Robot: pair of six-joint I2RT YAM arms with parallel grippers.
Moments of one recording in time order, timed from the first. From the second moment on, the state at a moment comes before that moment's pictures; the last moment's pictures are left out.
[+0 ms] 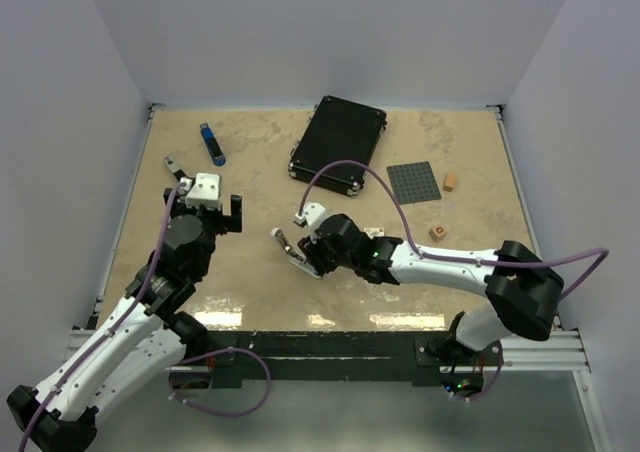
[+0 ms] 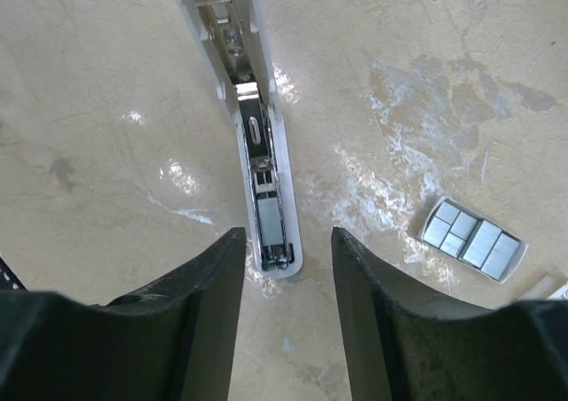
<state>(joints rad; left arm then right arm) -0.59 0.61 0.61 -0.15 -0.61 0.05 1.04 1.52 0.88 -0.08 0.14 0.15</state>
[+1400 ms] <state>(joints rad) -0.59 0.86 0.33 0.25 -0.14 -0.29 1.04 1.55 0.33 0.86 0.07 0.12</state>
